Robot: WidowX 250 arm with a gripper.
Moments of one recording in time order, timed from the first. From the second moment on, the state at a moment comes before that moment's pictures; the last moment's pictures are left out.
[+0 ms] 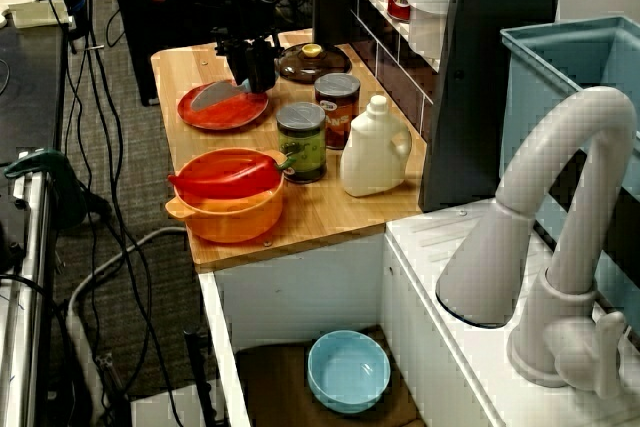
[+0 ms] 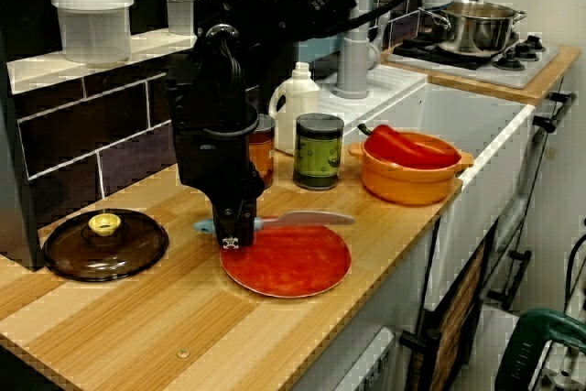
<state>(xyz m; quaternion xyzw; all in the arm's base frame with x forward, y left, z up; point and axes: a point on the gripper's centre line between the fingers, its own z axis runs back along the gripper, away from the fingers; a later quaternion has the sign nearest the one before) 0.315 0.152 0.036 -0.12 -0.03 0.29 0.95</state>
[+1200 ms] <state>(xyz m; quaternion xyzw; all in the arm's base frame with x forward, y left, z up) 0.302 0.159 0.046 -0.14 0.00 0.29 0.95</state>
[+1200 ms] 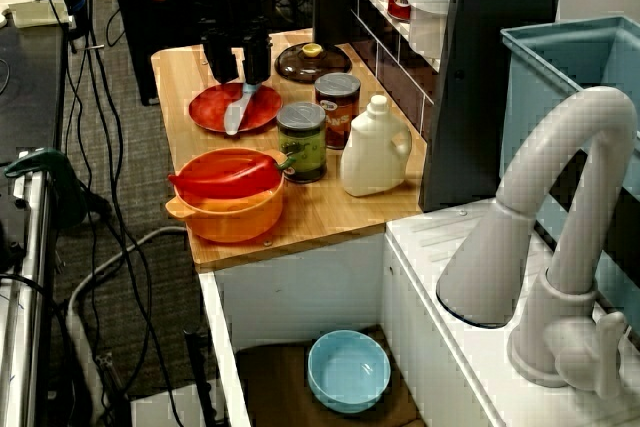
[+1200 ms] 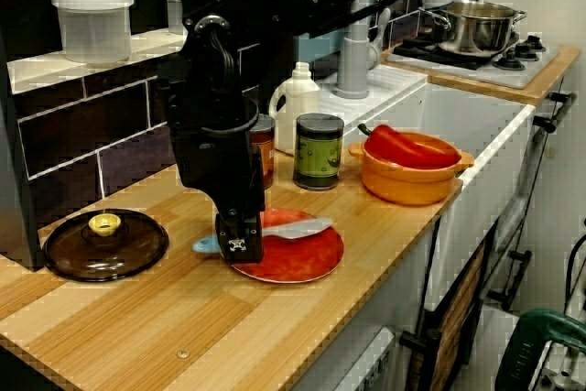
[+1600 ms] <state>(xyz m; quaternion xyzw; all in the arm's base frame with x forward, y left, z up) 0.304 0.144 0.073 -0.14 0.01 0.27 0.95</state>
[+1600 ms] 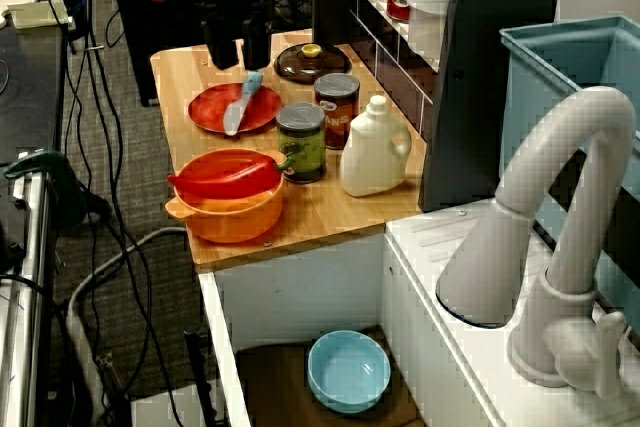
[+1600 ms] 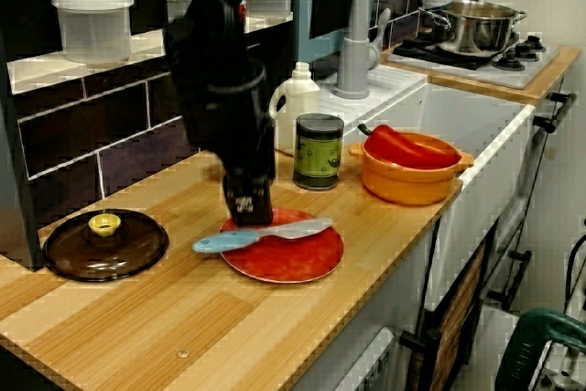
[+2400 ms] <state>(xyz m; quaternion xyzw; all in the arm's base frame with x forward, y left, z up) 0.327 0.108 0.070 -0.10 -0.01 0.14 0.99</state>
